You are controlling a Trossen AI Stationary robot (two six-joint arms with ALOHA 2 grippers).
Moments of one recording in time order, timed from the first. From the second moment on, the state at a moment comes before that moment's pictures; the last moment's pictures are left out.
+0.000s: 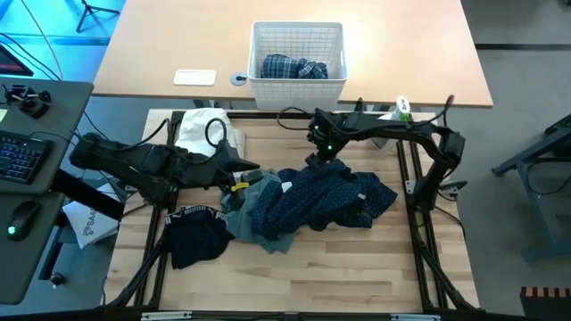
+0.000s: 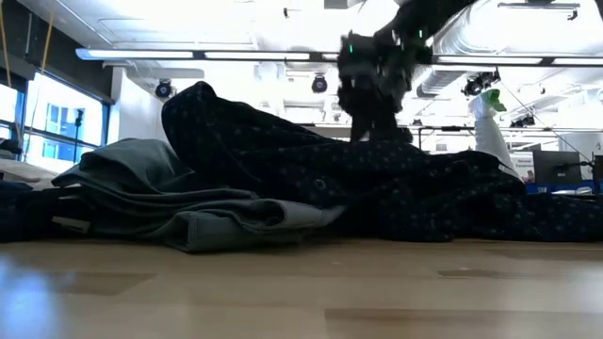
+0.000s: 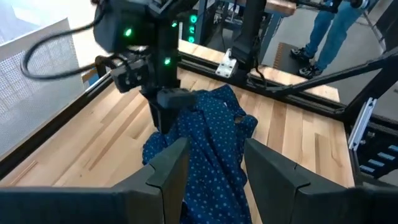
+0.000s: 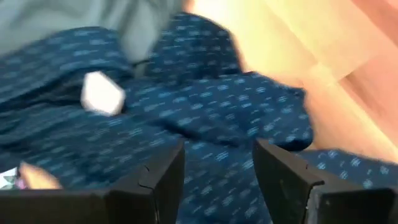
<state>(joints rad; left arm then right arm) -0.28 1.23 1.35 -0.63 -0.53 -0.41 -0.41 1.74 1.30 -0.76 -0.38 0.38</state>
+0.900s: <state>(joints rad) -0.23 1.25 1.34 -0.75 -0.55 -0.49 -0.17 1.11 1.16 -0.49 0.23 0.54</state>
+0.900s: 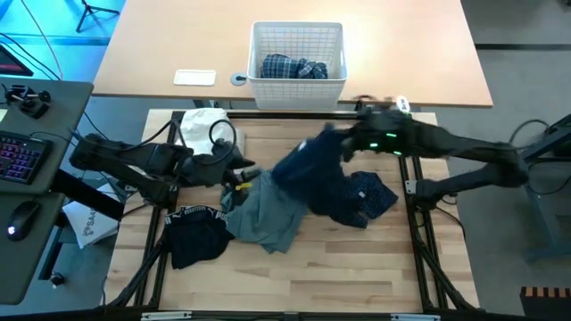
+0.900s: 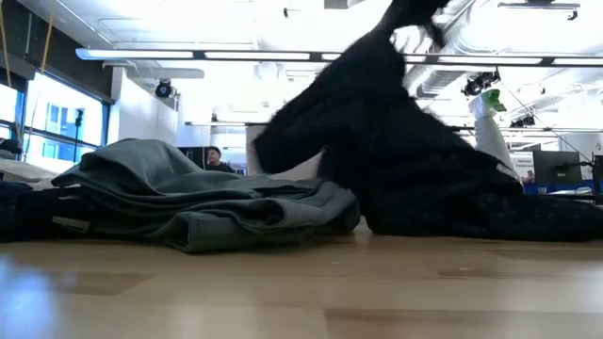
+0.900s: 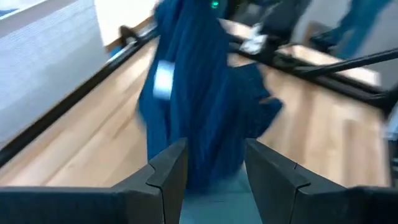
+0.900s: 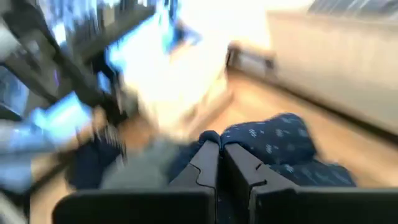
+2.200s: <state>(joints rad) 0.17 1.72 1.04 0.79 0.39 -0.63 0.16 0.95 1.16 -0.03 0.41 0.31</state>
